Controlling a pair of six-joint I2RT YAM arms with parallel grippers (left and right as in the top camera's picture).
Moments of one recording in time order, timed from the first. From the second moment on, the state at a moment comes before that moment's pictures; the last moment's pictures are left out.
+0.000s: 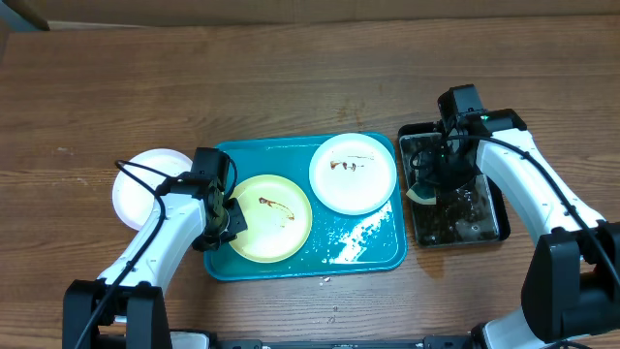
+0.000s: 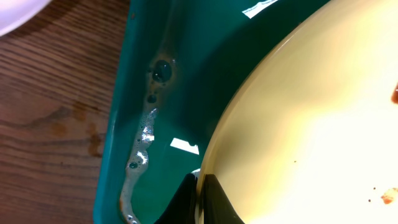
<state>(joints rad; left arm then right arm) -0.11 1.51 0.82 -0.84 -0.02 -0.51 0.16 1.72 1.24 -0.99 -0.13 0.40</state>
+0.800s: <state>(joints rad) -0.14 1.51 0.82 -0.83 0.03 -0.47 0.68 1.75 1.24 -0.54 -0.48 0.45</state>
